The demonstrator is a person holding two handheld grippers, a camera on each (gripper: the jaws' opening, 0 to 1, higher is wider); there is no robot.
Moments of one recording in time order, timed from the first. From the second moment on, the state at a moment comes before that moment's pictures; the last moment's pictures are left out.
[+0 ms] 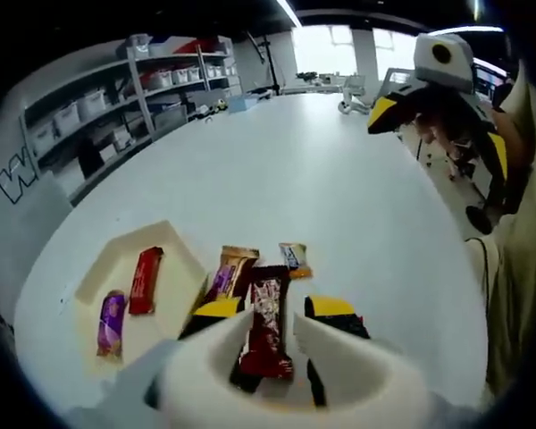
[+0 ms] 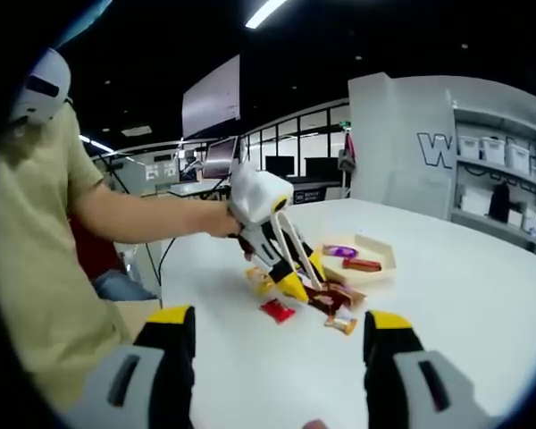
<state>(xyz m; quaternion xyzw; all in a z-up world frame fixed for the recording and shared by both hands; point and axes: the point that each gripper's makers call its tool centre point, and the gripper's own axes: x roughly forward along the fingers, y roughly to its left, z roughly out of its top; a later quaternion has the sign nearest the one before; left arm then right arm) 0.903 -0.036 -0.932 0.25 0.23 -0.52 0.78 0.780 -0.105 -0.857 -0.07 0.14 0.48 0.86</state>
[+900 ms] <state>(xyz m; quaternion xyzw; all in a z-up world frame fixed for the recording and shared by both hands) 0.910 -0.040 -0.945 0.23 0.27 -0.50 0.79 0.779 -0.107 -0.858 -0.07 0.14 0.48 0.86</state>
